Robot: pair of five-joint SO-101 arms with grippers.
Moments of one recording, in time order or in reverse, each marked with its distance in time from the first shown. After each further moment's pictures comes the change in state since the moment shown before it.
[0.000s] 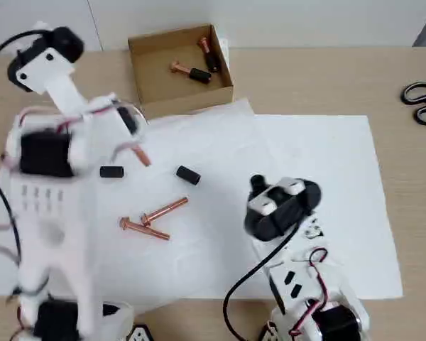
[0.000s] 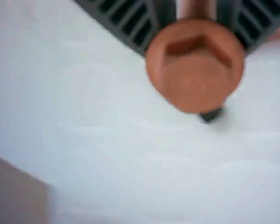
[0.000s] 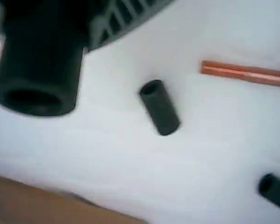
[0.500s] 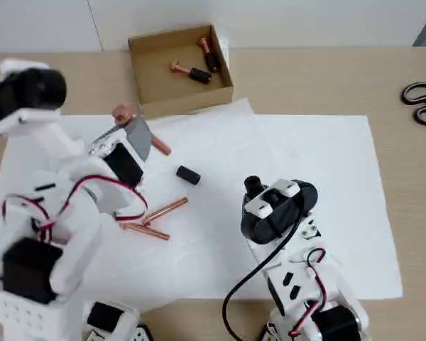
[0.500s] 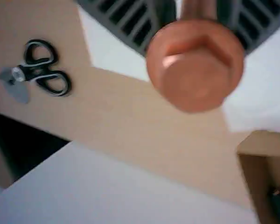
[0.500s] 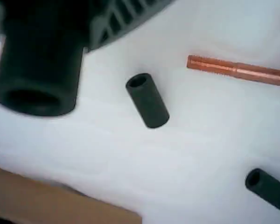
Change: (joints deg) left arm 8.5 -32.2 33.6 -30.9 0.2; right arm -0.9 0.0 0.0 -1.0 0.0
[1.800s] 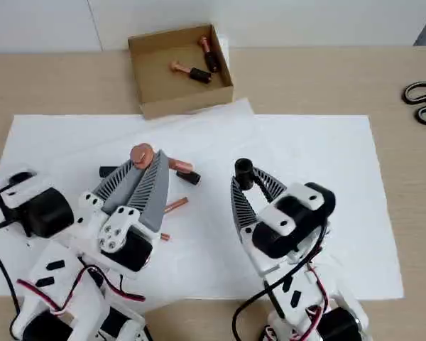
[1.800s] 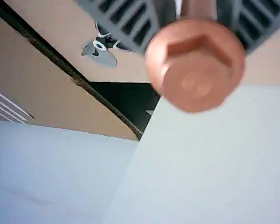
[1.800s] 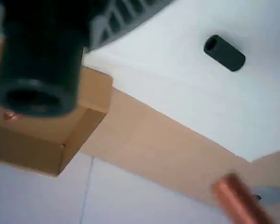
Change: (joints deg) left arm 10.5 -38.0 36.3 -22.2 -13.2; right arm -5.2 -0.1 -0.5 -14.7 -7.2
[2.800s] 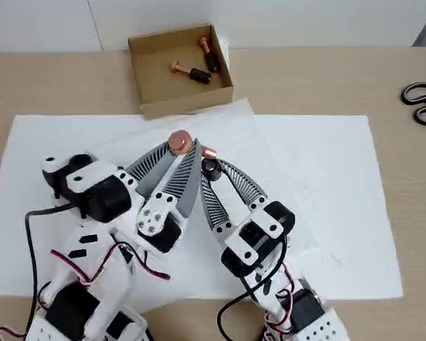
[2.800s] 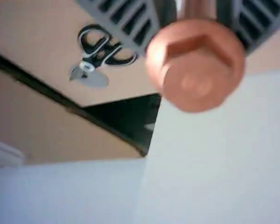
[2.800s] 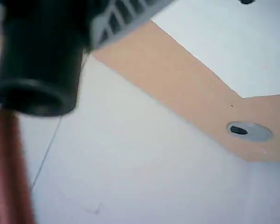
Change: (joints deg) left arm 5.6 9.5 3.3 -12.5 -11.7; right arm -7.0 0.2 24.9 -40.3 9.6
